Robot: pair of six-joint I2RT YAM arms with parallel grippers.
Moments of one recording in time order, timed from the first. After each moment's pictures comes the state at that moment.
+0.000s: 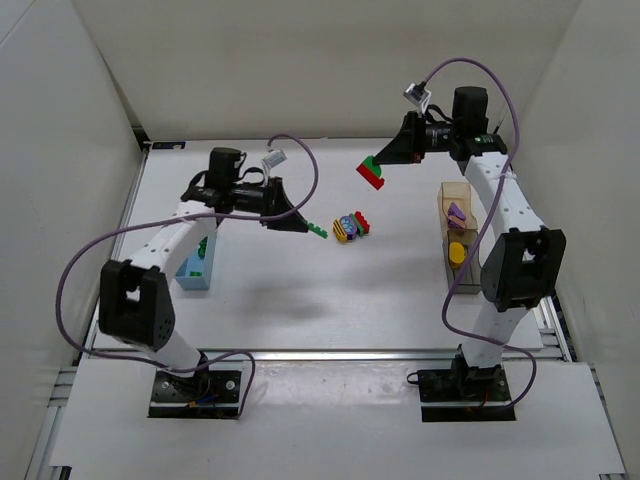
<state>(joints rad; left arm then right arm) -0.30 1.62 1.27 -0.26 1.34 -0.16 0.13 1.83 1.76 -0.32 -1.42 0.43</state>
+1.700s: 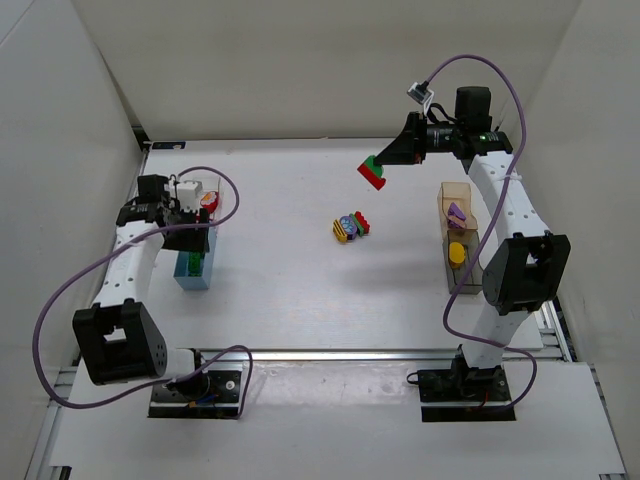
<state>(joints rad) 0.13 1.36 1.12 -0.83 0.13 0.24 0.13 1.80 1.78 -0.48 -1.35 0.27</state>
